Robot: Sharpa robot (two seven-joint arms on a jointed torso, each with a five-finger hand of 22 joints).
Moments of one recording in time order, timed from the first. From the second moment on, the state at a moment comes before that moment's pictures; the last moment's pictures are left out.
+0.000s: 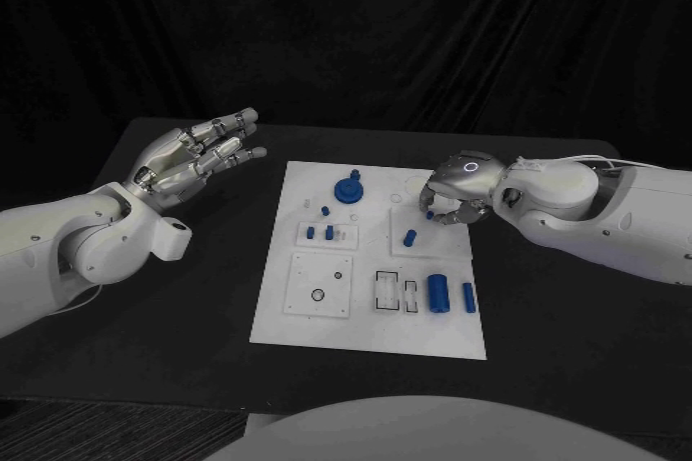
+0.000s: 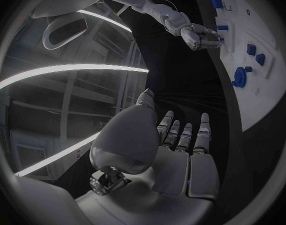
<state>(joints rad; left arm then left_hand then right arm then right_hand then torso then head) 1.30 -0.99 -0.21 1.45 -0.26 0.13 0.68 1.42 0.16 -0.22 0.29 0.38 0.41 0.06 0.04 0.04 0.08 0.05 0.22 0.03 0.09 0.11 0.04 0.04 0.17 0.18 0.25 0.07 0.53 1.31 -0.92 -0.21 1.51 -1.97 -0.19 0.00 1.48 -0.17 0.17 0.27 0.53 0.98 0.06 0.17 0.26 1.01 0.03 0.14 0.23 1.46 -0.06 1.28 1.22 0.12 1.40 0.05 0.93 1.31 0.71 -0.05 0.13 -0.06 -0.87</state>
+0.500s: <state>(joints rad) 1.30 -0.98 -0.21 1.44 -0.25 0.13 0.68 1.44 0.17 -0.22 0.29 0.40 0.48 0.09 0.07 0.05 0.10 0.06 0.25 0.04 0.10 0.11 0.04 0.04 0.17 0.20 0.25 0.07 0.53 1.30 -0.90 -0.21 1.49 -1.94 -0.20 0.02 1.48 -0.17 0.22 0.26 0.49 1.03 0.07 0.20 0.30 1.10 0.03 0.15 0.21 1.46 -0.06 1.28 1.22 0.12 1.41 0.05 0.97 1.31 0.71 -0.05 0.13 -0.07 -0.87</state>
